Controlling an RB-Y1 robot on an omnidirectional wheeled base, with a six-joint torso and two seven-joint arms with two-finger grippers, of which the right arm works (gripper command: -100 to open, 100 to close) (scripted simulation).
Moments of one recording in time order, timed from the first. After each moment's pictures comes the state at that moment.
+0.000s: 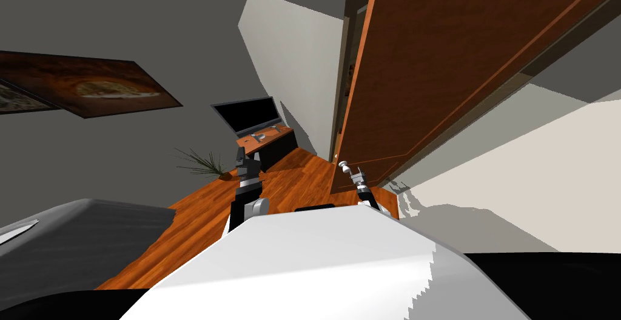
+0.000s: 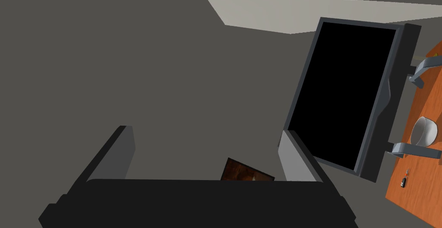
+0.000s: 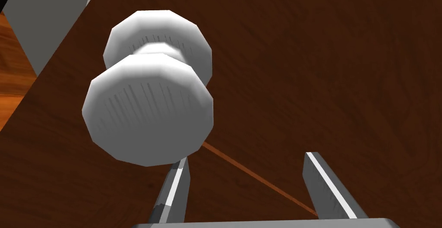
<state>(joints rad) 0.06 -0.34 0.13 -0.80 -0.39 -0.89 -0.78</state>
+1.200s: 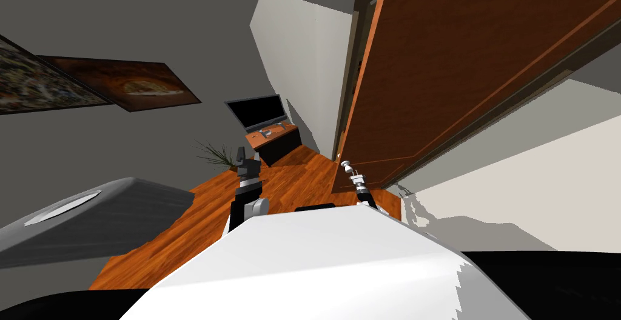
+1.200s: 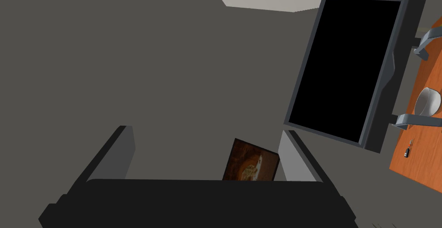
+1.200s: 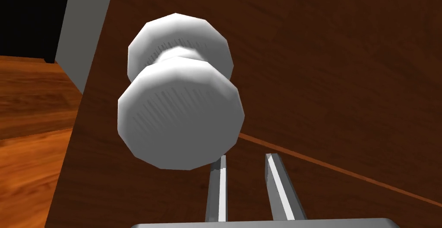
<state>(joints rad) 0.03 -0.33 0.18 -0.73 -0.48 -0.91 -1.01</state>
